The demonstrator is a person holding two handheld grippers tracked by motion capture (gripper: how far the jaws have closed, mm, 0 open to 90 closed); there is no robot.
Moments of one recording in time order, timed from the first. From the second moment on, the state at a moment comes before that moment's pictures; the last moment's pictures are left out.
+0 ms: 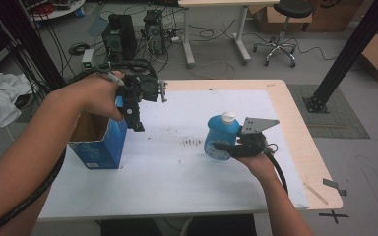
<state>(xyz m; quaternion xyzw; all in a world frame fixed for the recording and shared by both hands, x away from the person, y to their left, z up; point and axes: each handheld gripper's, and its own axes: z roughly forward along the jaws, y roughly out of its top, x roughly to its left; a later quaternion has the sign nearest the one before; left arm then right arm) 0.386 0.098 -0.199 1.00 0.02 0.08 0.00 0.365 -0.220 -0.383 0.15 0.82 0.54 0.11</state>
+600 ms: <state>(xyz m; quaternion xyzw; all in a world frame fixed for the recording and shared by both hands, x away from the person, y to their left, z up) 0.374 0.085 -0.200 1.00 0.01 0.07 0.00 0.340 -0.182 -0.362 0.07 0.82 0.56 0.07</state>
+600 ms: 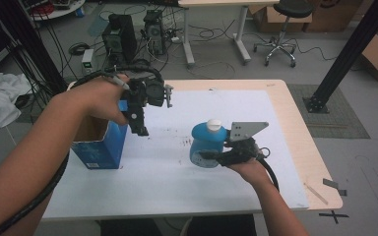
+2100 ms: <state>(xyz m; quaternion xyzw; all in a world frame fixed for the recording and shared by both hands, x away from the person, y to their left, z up) 0.335 0.059 -0.244 1.00 -0.03 0.02 0.00 0.333 -0.079 -0.387 0.01 0.82 0.57 0.02</state>
